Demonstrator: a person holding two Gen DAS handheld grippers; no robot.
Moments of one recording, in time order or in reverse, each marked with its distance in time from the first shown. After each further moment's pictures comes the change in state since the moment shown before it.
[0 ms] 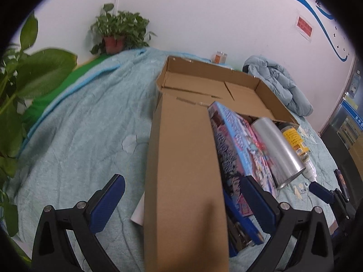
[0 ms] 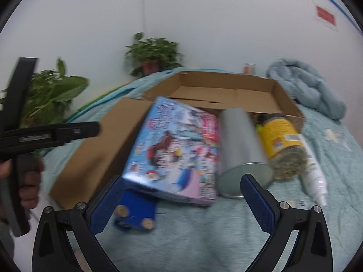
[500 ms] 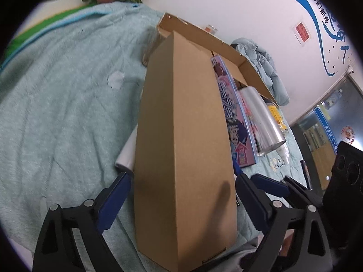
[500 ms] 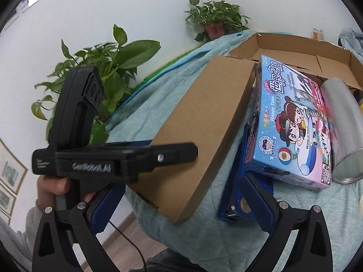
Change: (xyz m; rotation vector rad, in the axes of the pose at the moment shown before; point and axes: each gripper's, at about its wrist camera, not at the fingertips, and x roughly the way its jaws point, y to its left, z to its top) left arm 0.017 0.043 -0.041 -0.157 0.211 -0.279; right arm 0.044 0.094 0.003 -0.012 0.241 0.402
